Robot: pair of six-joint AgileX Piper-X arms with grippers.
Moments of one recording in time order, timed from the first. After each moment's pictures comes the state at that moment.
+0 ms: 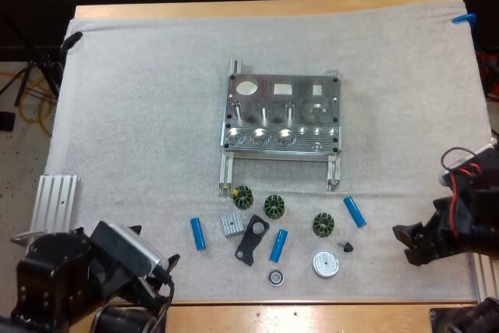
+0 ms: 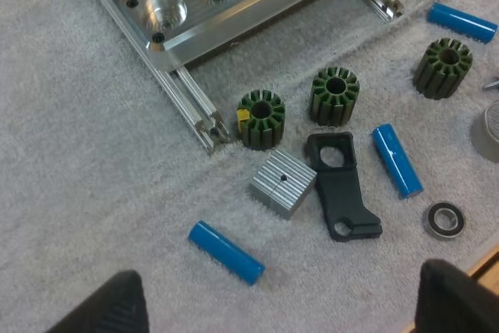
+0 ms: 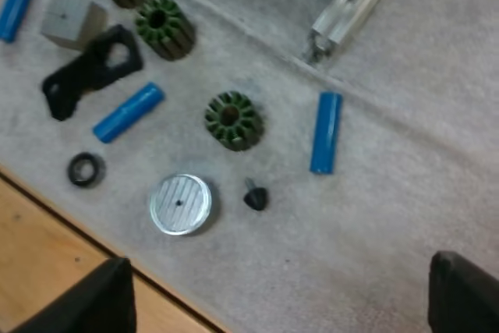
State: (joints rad) left arm -0.22 0.44 -0.96 1.45 0.30 -1.51; right arm 0.53 0.78 -1.10 1.44 -0.13 -1.84
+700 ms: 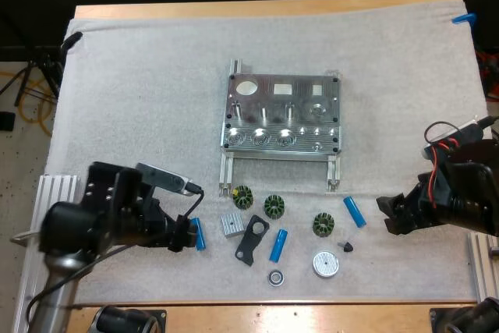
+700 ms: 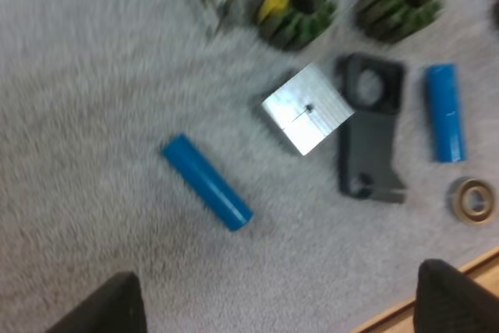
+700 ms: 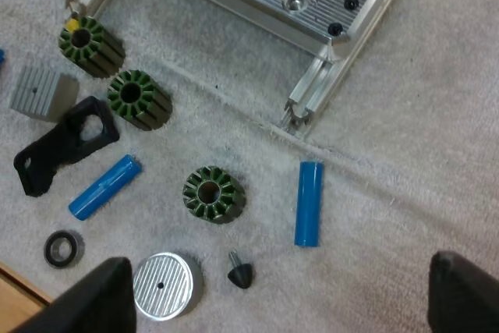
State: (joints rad) left arm -0.22 0.84 -0.84 1.34 0.28 -1.71; right arm 0.53 0.86 -1.10 1.28 -0.11 -1.81
